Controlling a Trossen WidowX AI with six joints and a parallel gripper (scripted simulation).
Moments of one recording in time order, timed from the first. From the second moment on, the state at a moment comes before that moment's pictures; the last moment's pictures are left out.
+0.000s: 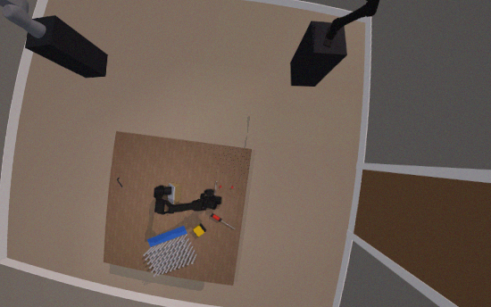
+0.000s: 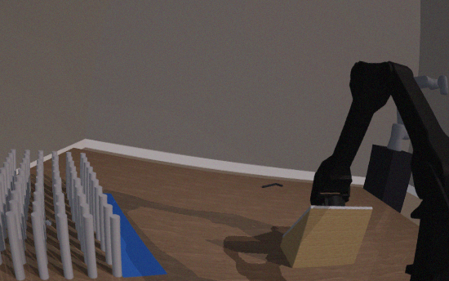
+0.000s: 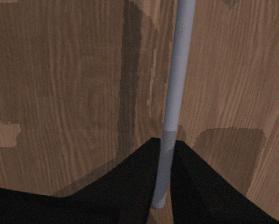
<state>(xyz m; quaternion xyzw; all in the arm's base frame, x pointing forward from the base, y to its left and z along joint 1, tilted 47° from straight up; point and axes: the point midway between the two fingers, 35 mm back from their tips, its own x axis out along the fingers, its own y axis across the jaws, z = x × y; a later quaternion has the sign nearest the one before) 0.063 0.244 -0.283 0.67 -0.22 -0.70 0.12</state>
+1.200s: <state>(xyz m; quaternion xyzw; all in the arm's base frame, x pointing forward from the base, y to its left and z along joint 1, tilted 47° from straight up) 0.062 0.243 -0.284 0.69 -0.19 -0.70 0.08</state>
